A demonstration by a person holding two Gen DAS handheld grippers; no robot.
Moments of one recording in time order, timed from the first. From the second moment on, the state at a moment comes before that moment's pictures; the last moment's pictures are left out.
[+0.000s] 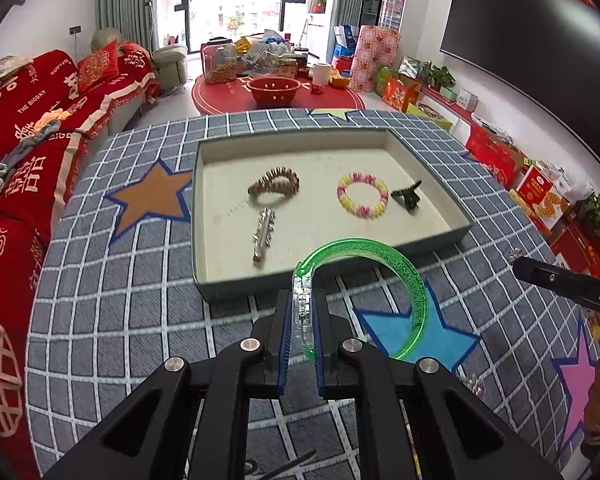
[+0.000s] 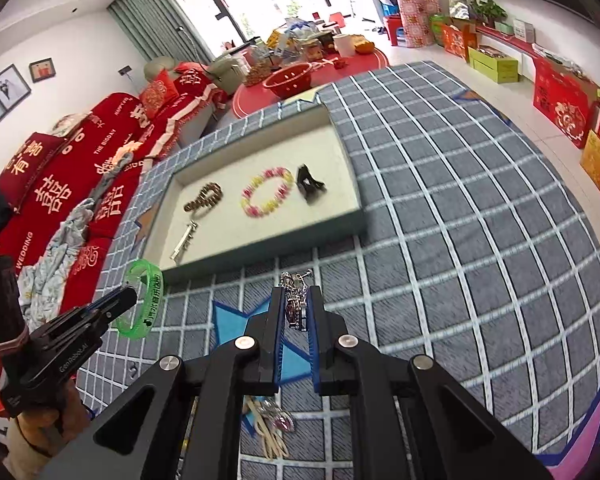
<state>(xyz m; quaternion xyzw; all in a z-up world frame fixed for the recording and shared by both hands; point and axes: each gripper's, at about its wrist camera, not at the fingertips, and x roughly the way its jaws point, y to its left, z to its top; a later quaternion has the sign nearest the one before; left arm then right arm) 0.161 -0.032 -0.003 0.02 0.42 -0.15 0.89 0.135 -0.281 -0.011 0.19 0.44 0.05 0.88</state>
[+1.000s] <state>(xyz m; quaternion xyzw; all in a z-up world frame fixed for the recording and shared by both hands) 0.281 -0.090 -0.036 0.06 0.44 -0.11 0.89 0.306 -0.270 -0.028 0.12 0.46 0.06 0.88</state>
